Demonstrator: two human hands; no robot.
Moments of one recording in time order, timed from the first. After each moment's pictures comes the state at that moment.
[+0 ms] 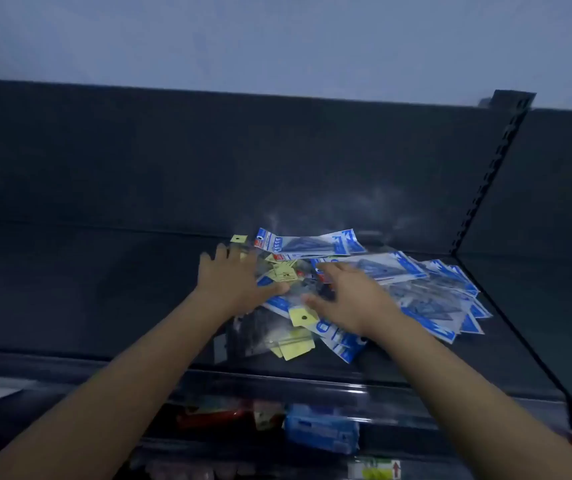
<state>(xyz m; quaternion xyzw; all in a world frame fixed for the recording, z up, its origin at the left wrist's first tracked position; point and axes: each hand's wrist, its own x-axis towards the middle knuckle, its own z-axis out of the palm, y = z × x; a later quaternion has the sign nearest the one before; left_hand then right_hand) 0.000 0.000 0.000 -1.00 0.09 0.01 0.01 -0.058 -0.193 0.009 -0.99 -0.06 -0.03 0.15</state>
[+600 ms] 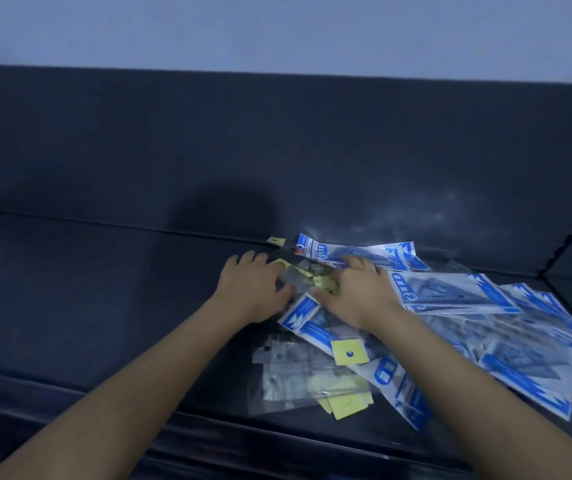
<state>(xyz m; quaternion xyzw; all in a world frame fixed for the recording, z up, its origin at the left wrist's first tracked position) 0.063 0.031 -0.027 -0.99 0.14 -0.02 0.00 0.040 -0.149 -0.016 -1.00 -0.04 0.01 0.06</state>
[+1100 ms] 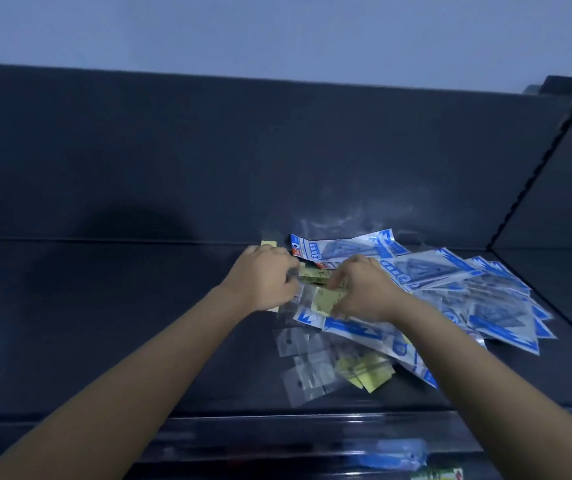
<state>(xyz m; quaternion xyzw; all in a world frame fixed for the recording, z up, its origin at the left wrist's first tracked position) 0.068 0.049 -0.007 -0.93 0.34 -0.07 -0.11 0.000 -0.122 0.009 -0.99 0.04 0.04 0.16</state>
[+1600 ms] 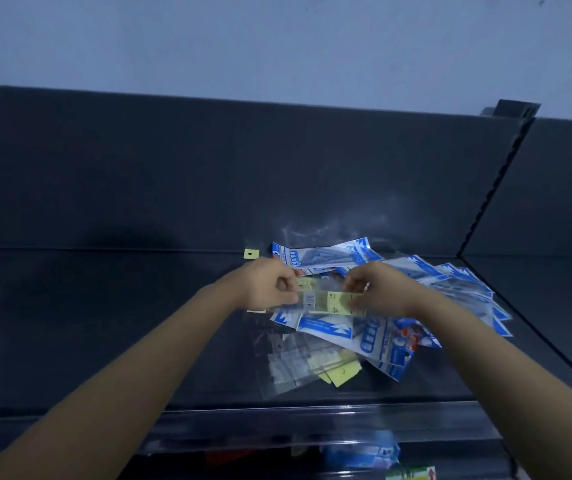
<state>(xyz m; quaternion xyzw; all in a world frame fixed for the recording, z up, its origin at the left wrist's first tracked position) 0.052 0.033 0.012 -0.90 0.36 0.08 -0.22 -0.027 -0.183 0.033 -0.97 -0.01 0.05 0.24</state>
